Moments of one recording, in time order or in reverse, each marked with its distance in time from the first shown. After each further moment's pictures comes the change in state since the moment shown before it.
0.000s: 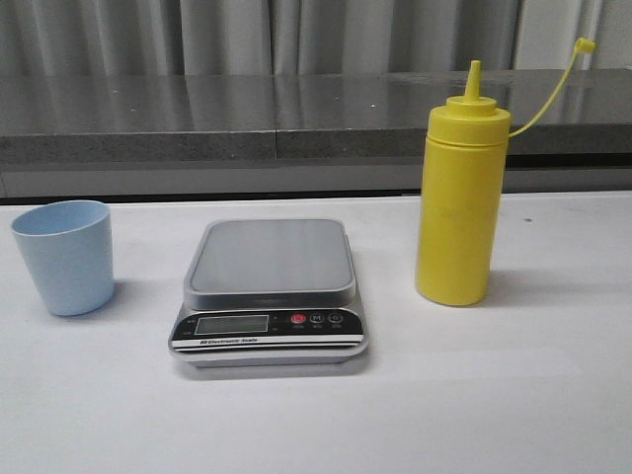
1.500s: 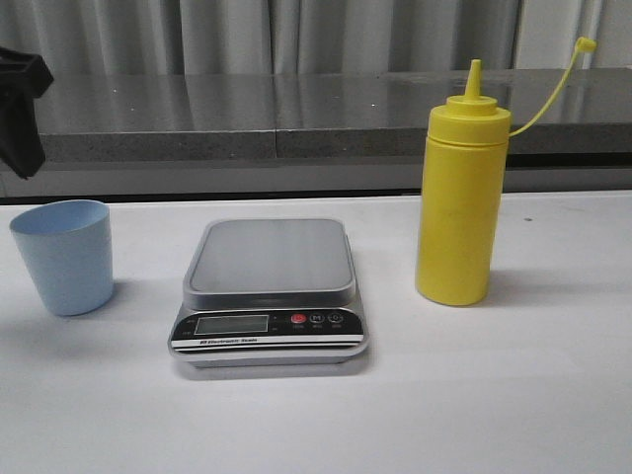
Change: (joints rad) left arm -0.133 1.101 -0.669 0.009 0.202 0.000; right arm 0.000 0.000 0.000 0.000 0.000 0.000
